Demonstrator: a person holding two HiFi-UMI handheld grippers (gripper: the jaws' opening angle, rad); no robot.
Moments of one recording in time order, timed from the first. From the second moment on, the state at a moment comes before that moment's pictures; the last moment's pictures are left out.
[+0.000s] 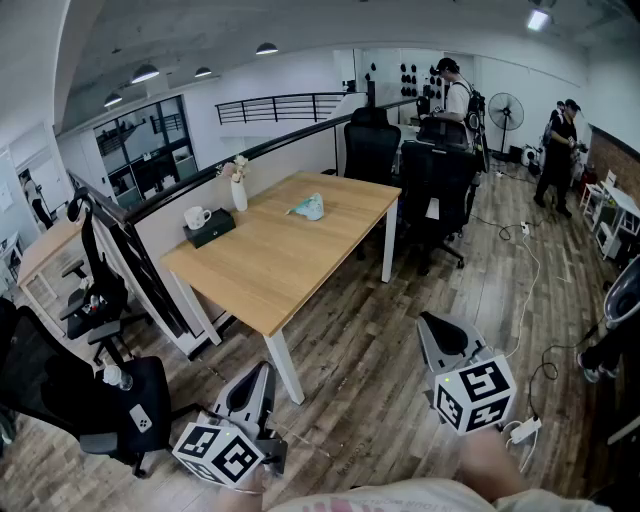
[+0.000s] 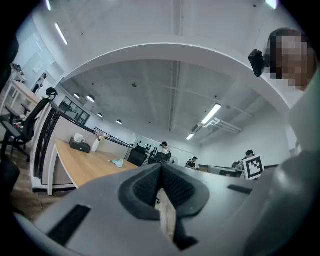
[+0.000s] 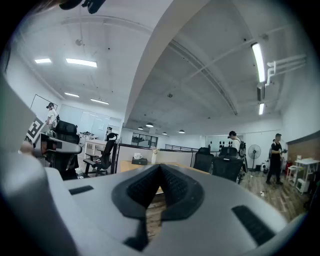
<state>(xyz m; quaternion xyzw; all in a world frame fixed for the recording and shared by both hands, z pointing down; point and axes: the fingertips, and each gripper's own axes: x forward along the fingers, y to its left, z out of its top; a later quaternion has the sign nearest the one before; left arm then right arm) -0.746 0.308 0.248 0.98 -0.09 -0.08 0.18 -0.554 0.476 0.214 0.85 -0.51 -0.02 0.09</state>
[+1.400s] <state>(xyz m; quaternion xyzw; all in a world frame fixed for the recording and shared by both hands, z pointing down) -0.476 0.081 0.261 0.98 -0.02 -0.05 0.19 -0.309 0.247 0.272 0.86 -0.50 0.08 0.04</state>
